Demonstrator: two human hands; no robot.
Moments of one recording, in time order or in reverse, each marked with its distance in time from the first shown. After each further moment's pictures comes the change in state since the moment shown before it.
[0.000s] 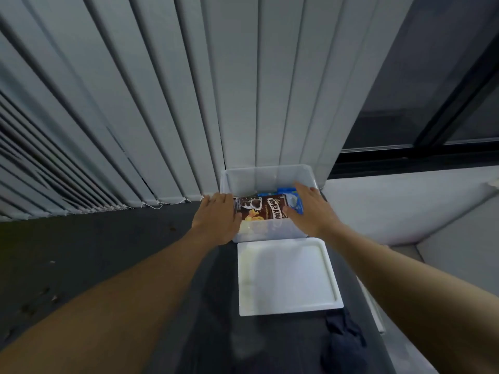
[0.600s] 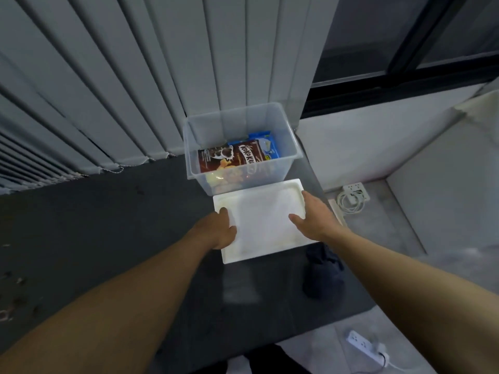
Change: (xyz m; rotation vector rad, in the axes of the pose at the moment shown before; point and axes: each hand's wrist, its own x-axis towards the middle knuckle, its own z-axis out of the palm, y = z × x) left_hand -0.051 0.045 0.100 -0.191 -0.582 -0.063; right_hand -0.114 0.073 0.064 0.025 -0.184 0.365
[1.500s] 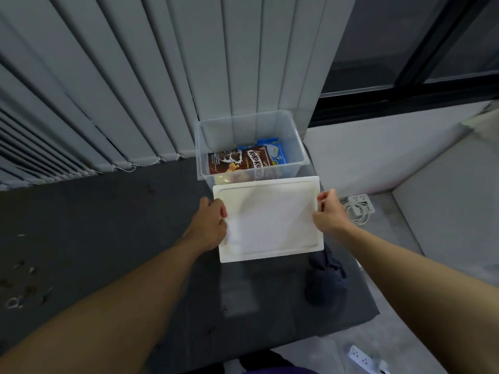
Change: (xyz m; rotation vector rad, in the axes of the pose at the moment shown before) left_hand -0.023 -0.022 -0.001 -0.342 0.430 0.088; right_hand 0.003 0.001 -0.021 0.432 0.113 0.222
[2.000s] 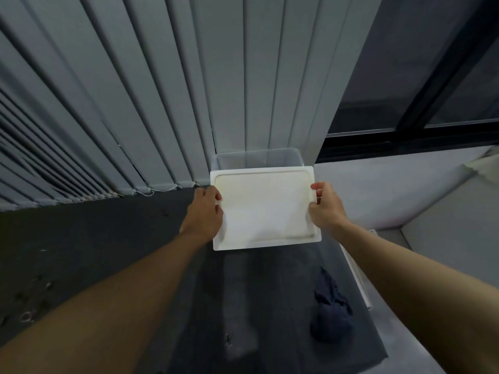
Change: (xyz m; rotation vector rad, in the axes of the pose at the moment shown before) left_hand 0.017 0.024 -0.074 -0.049 0.318 0.023; right_hand 0.027 -0.081 -0.012 0.044 0.061 -0.235
